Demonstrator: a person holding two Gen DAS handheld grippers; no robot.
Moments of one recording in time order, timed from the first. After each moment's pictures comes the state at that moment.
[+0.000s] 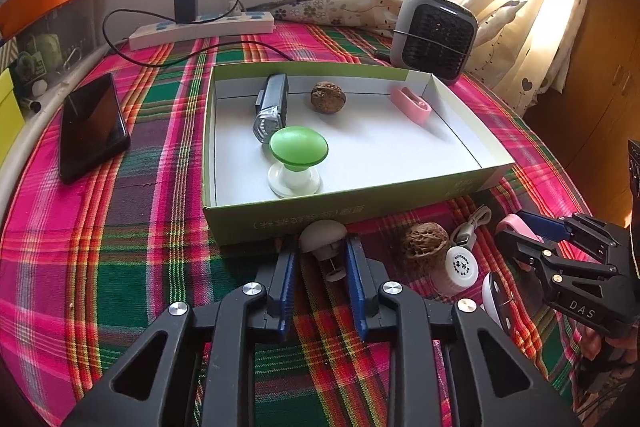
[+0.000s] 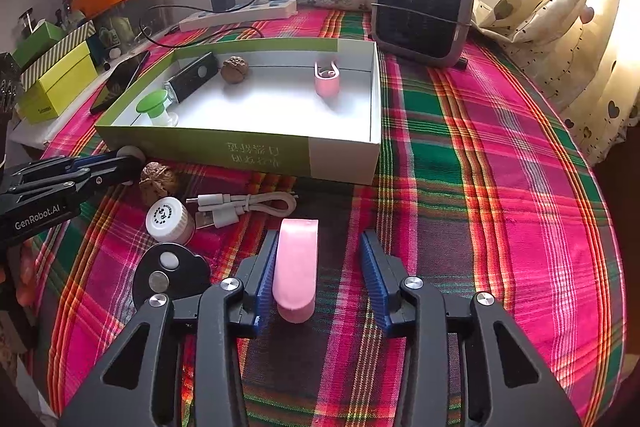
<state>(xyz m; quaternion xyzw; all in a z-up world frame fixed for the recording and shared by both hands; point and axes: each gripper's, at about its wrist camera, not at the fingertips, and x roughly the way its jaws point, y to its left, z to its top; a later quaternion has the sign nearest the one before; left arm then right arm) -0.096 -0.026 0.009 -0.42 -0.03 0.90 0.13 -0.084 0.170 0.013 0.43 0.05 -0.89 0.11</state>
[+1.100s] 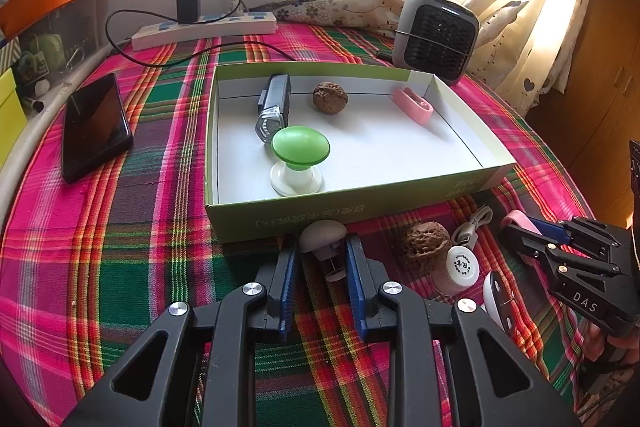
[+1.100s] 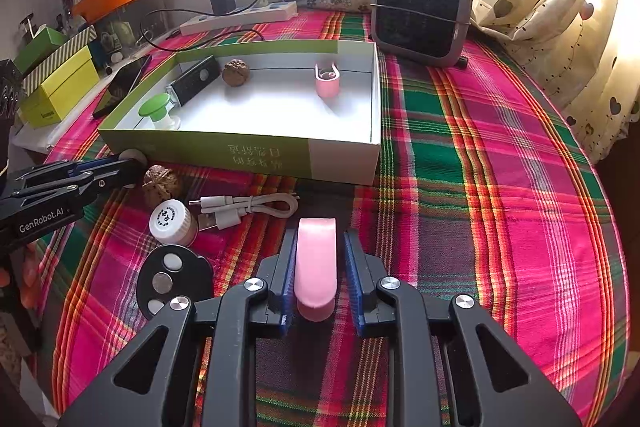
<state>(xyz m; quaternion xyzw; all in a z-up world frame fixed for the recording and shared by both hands) -0.096 -0.028 0.009 -0.42 -0.03 0.90 0.13 -0.082 0.171 0.014 0.43 0.04 -0.89 0.12</state>
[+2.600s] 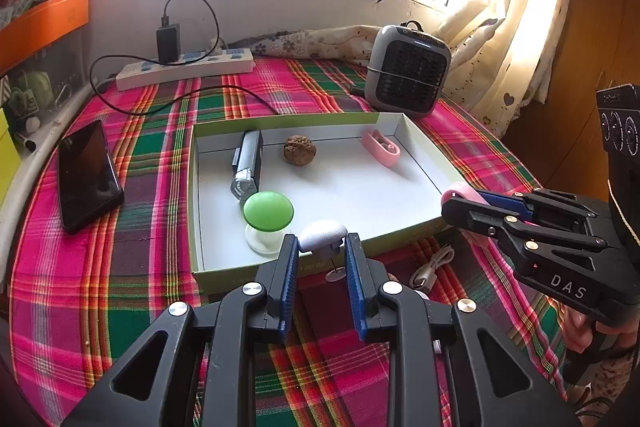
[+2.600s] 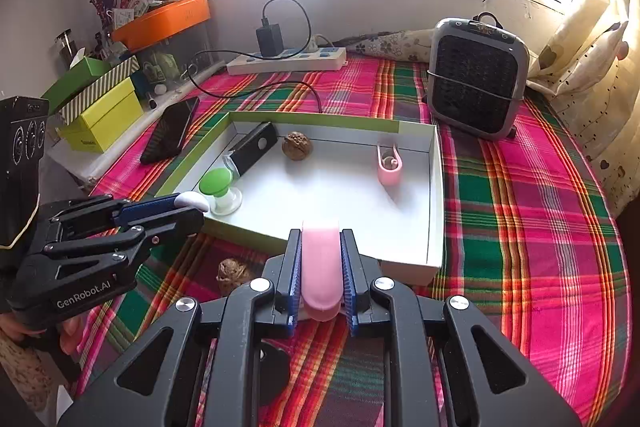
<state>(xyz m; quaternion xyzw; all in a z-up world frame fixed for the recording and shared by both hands) -0.101 -0.016 0.045 -0.38 -0.03 0.91 0.16 -0.111 0.142 0.060 0.39 0.02 -0.90 0.19</state>
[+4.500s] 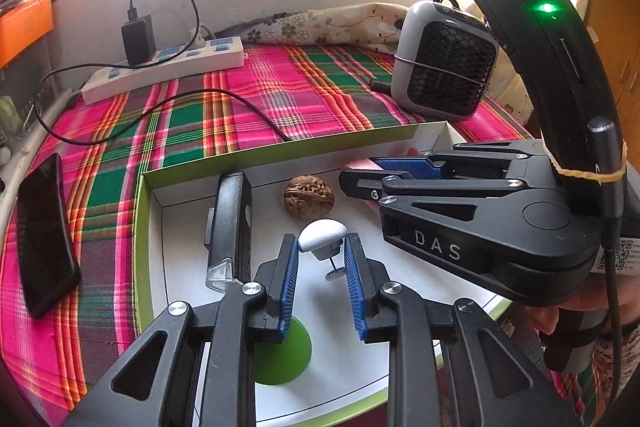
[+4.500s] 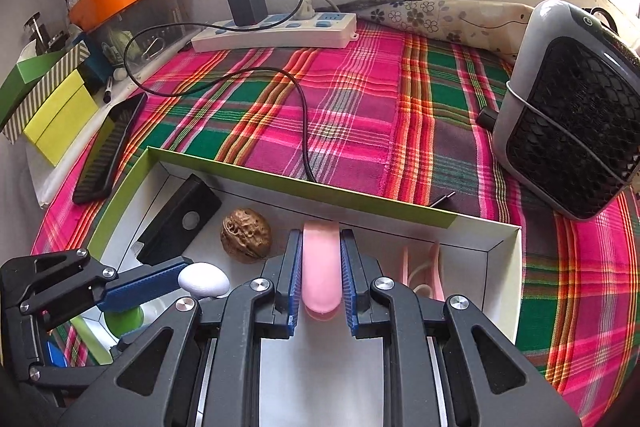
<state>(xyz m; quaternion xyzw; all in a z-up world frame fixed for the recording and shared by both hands) -0.195 0.006 0.022 -0.41 -0.01 0.90 0.15 -0.256 0.099 0.024 0.46 0.05 -0.87 0.20</state>
